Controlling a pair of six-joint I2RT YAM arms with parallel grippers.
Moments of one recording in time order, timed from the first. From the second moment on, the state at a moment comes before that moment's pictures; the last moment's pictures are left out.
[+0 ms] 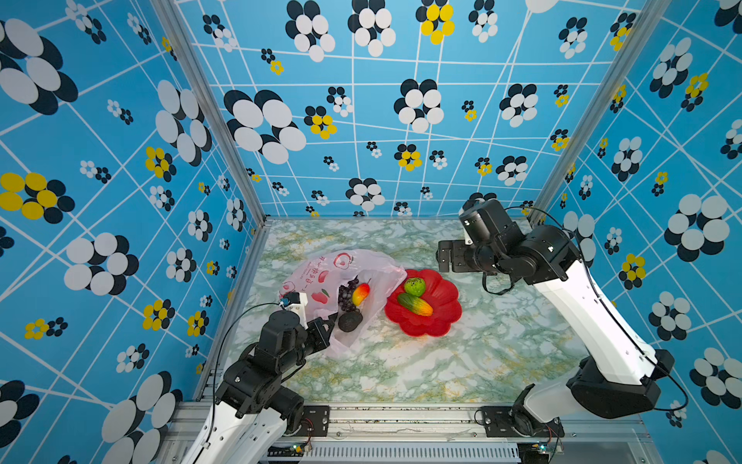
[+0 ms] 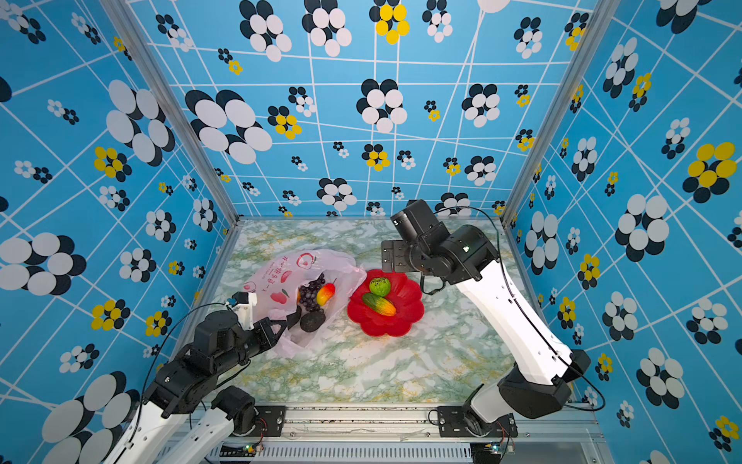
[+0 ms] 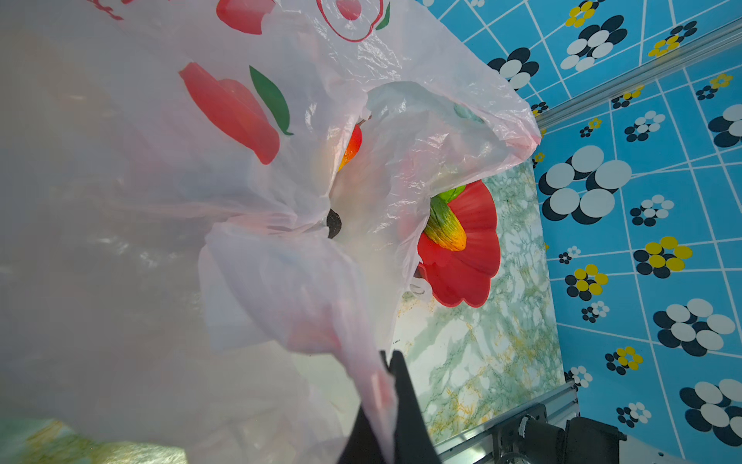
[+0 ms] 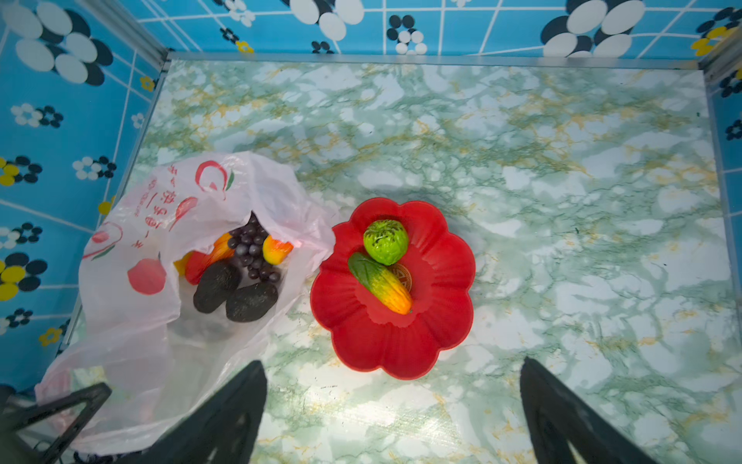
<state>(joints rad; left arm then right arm) -0.42 0.48 0.66 -0.76 0.16 -0.81 0.70 1.51 2.00 -1.37 0.31 0.53</state>
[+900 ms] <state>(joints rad) -0.35 0.67 0.68 -0.65 0.29 -0.74 0.56 2.25 2.42 -1.61 0.00 0.63</state>
